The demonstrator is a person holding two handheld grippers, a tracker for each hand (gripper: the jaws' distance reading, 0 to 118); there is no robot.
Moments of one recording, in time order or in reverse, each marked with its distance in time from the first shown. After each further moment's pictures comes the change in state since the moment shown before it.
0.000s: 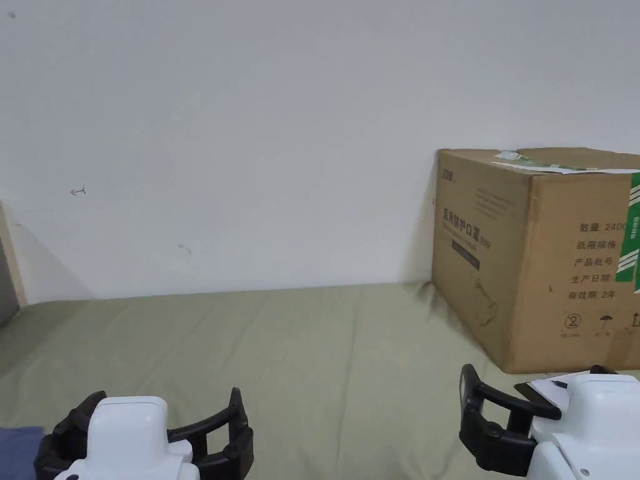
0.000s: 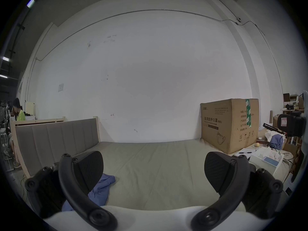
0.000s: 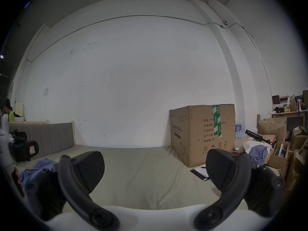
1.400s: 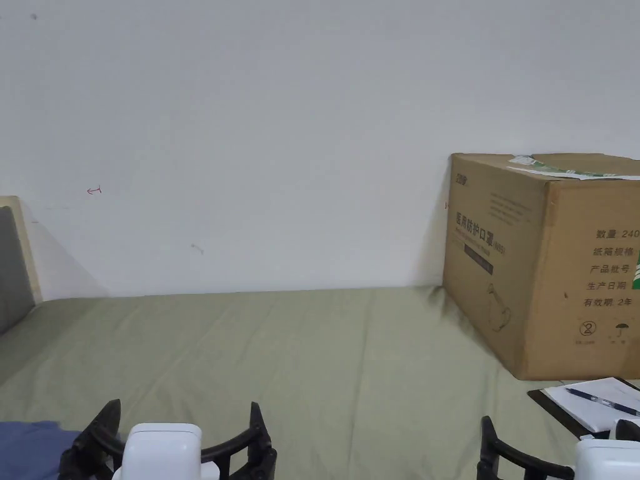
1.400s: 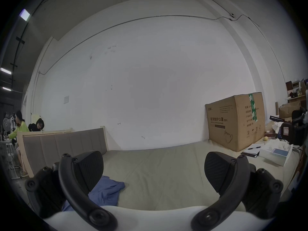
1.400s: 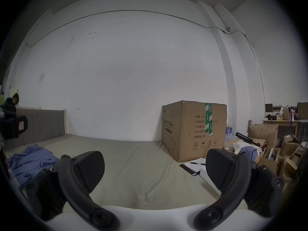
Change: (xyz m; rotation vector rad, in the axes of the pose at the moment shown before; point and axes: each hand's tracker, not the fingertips) left arm 0.005 -0.019 0.011 0.075 0.057 -0.088; right arm -0.013 -0.042 0.015 -0.024 -0.081 0.091
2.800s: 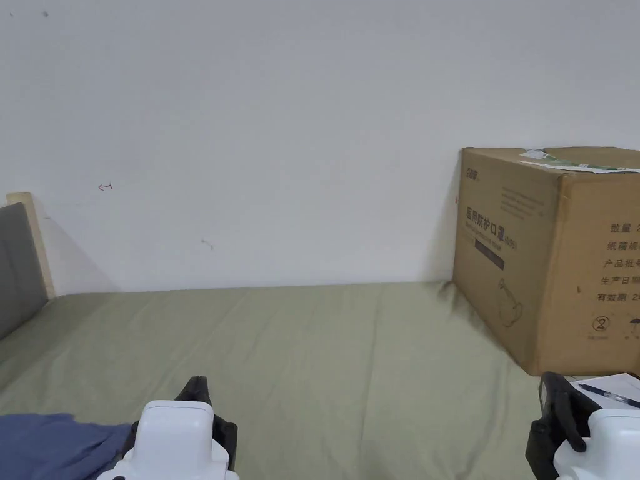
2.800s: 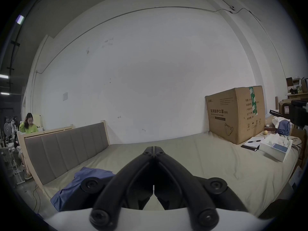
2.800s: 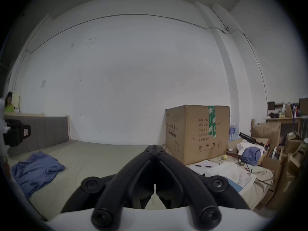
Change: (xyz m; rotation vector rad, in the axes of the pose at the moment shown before) left arm 0.008 0.010 -0.003 -0.080 0.005 -0.032; right arm 0.000 0.019 -0.003 0.020 0.027 -0.048
